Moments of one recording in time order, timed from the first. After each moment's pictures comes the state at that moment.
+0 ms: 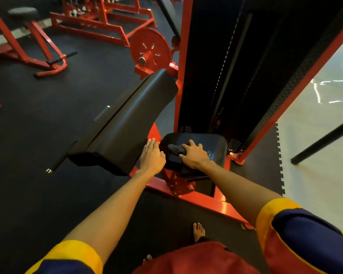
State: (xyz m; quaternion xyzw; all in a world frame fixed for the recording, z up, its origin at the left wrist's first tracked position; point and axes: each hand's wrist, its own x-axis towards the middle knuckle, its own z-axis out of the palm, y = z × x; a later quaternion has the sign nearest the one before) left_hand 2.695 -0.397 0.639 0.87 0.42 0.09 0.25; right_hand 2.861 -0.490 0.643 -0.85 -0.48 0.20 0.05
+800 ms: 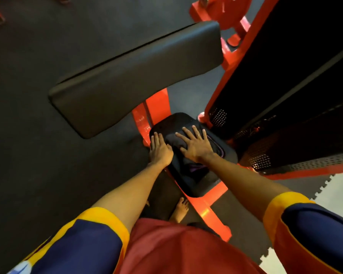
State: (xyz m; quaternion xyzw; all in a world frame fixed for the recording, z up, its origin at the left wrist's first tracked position) left_hand 2.851 -0.420 0.499 0.60 0.71 0.04 0.36; right_hand 3.013 -0.415 0.537 -0.61 -0.75 0.19 -0.17
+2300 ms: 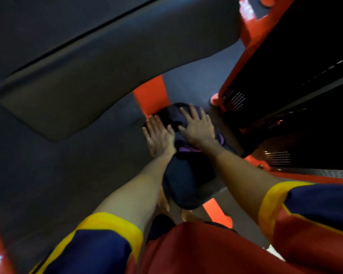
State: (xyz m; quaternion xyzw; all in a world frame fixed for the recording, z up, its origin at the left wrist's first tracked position) left_hand 2.907 -0.369 0.451 0.54 0.82 0.07 0.16; right_hand 3.037 -0.337 0.508 -0.65 -0.71 0.24 -0.10
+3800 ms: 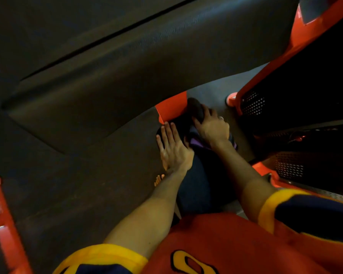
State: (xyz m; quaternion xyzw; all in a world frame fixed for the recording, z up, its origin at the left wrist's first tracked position) left_hand 2.904 -0.376 0.468 0.55 0.82 0.00 0.17; right_hand 3.014 -0.276 0.492 -0.69 -0.66 0.28 -0.07
